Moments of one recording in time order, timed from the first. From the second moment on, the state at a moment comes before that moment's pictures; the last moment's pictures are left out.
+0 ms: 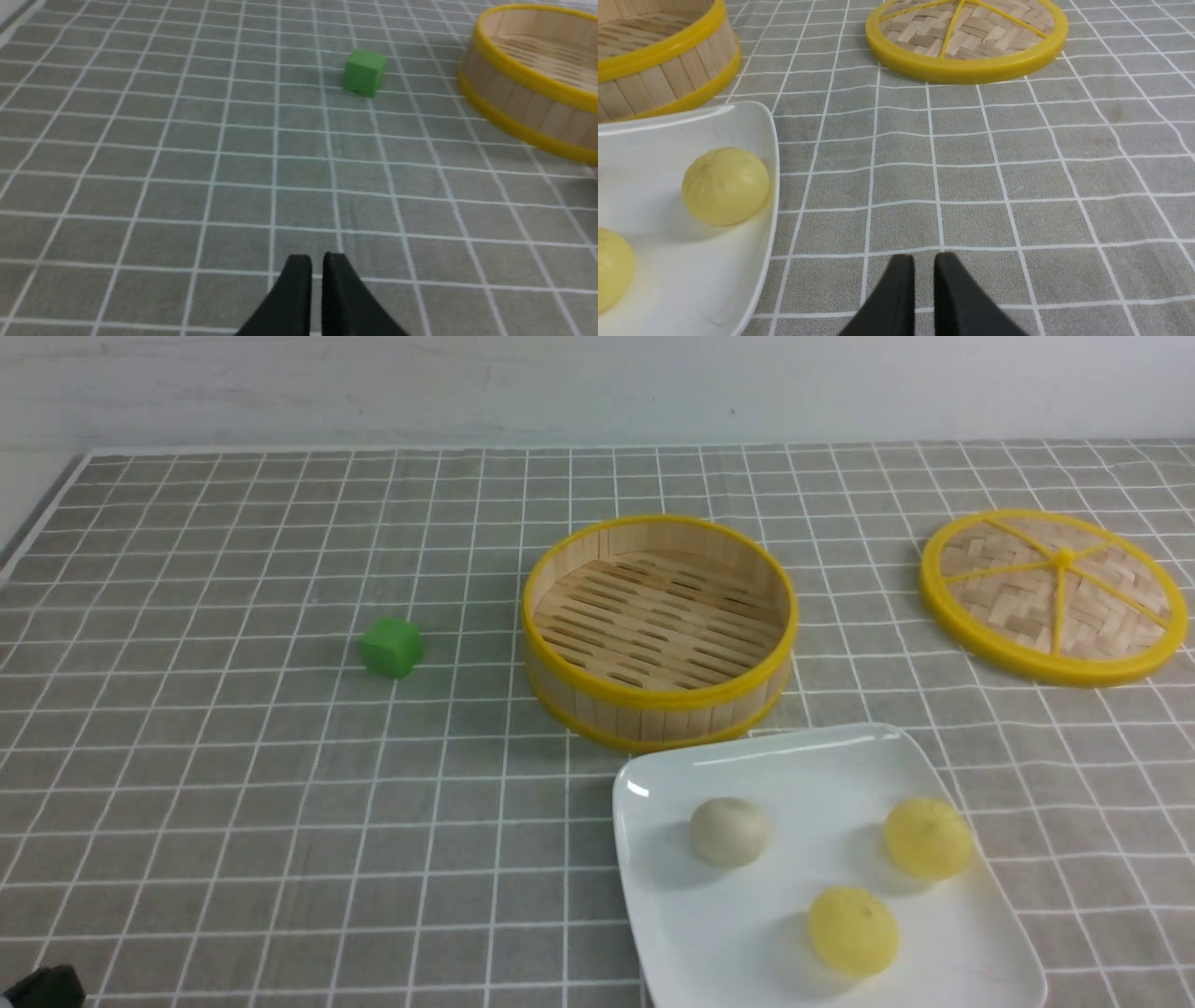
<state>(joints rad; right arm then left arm) 0.05 -0.01 0.01 -0.04 0.39 0.15 -0.07 0.02 -0.04 0.10 0.43 -0.20</state>
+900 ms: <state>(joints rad) 0.04 -0.01 0.01 -0.04 0.39 0.15 0.01 -0.01 0.02 0.12 0.40 -0.20</state>
